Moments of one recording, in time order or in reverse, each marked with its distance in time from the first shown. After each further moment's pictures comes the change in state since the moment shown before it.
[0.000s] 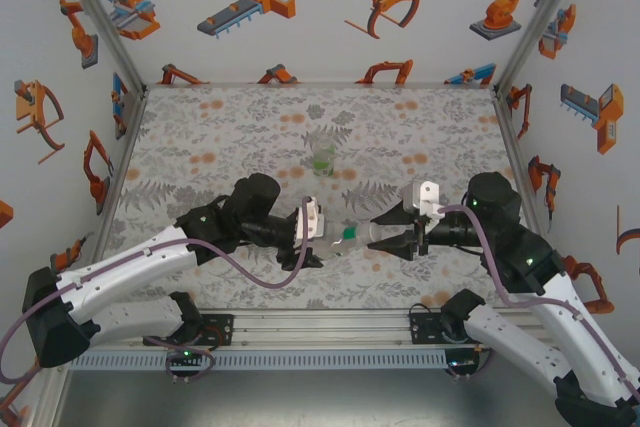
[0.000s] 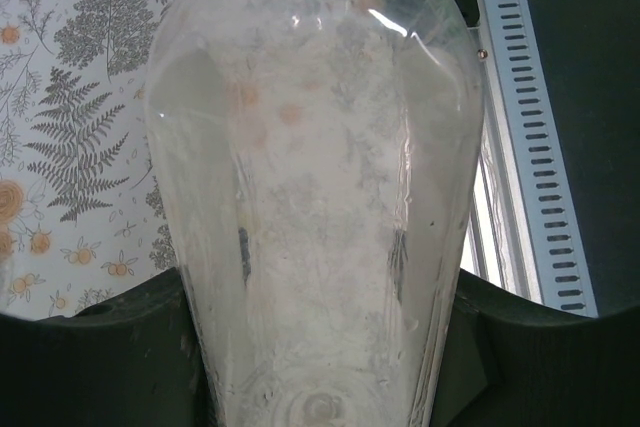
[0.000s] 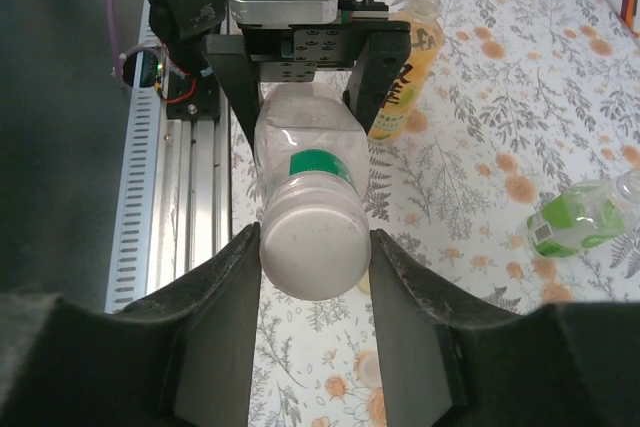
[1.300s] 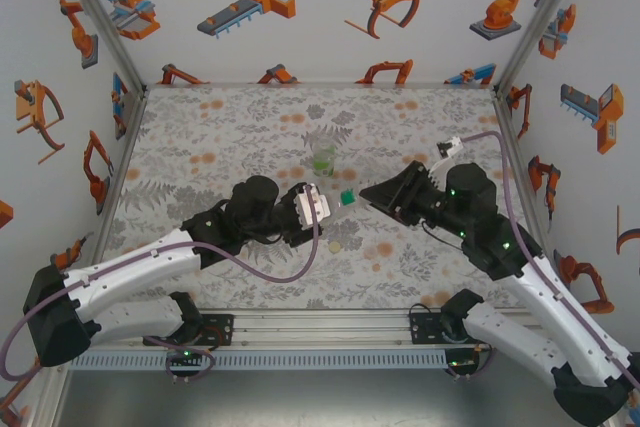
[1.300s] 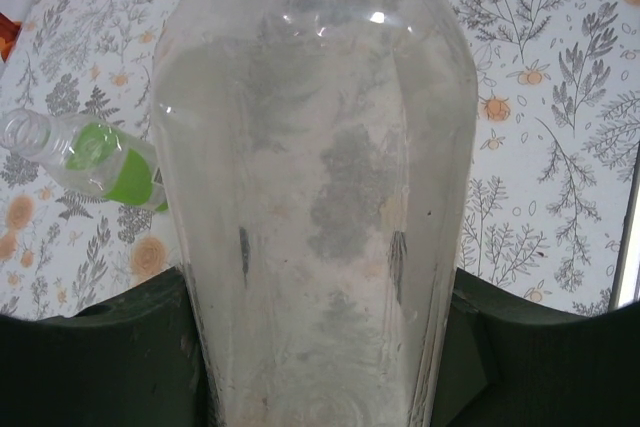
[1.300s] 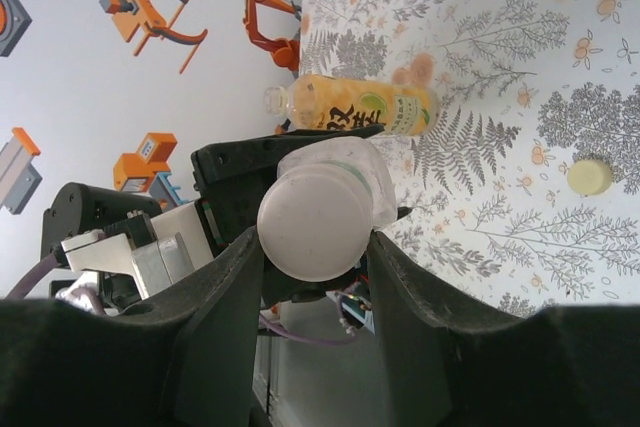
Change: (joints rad) left arm -0.001 0.005 -0.073 0.236 -0.420 -0.016; right arm 0.006 0.076 -0.052 0.091 0.612 1.431
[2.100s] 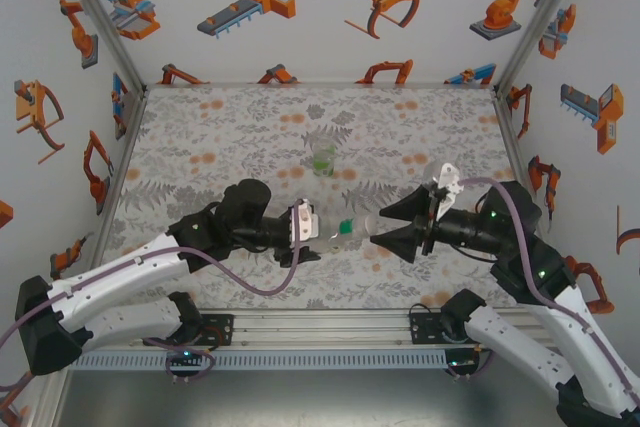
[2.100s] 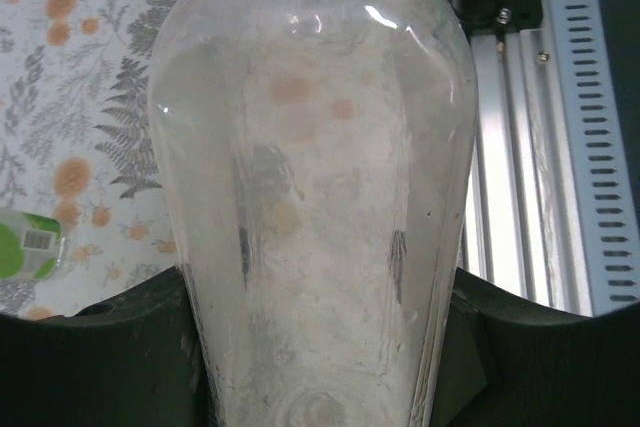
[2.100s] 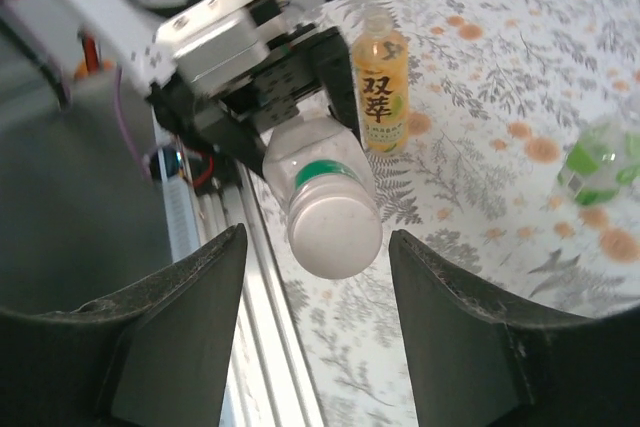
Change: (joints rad) left arm -0.005 -0.076 0.016 -0.176 0.313 0.015; right arm 0.002 -0.142 0.060 -0.041 -0.479 -1.110
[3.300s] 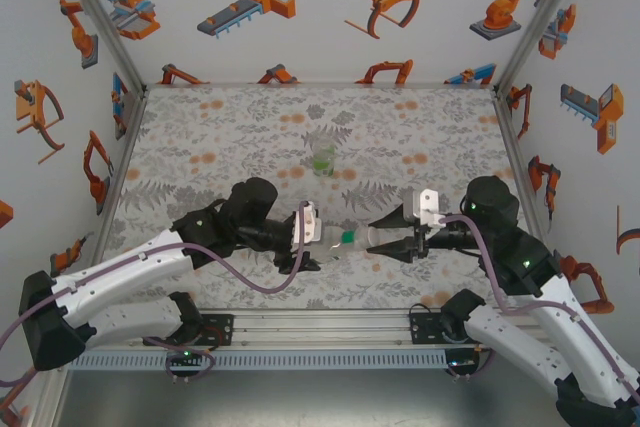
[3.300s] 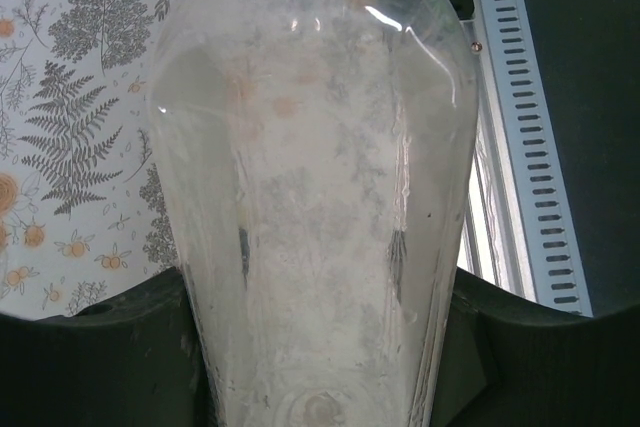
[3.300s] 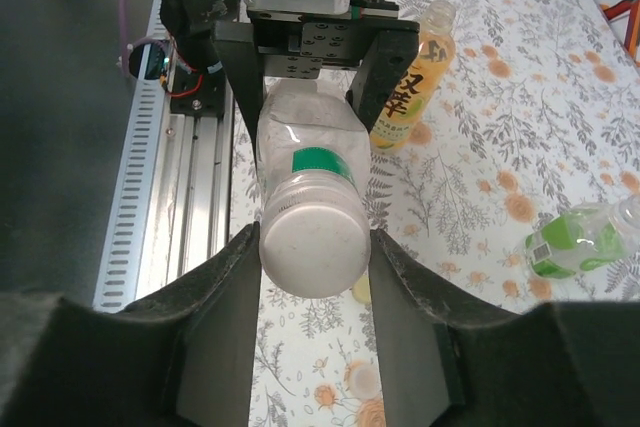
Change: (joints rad) left arm -0.007 0.040 0.035 -0.071 0.092 -0.004; right arm -0.003 0.044 -0.051 -0.013 -0.175 -0.372
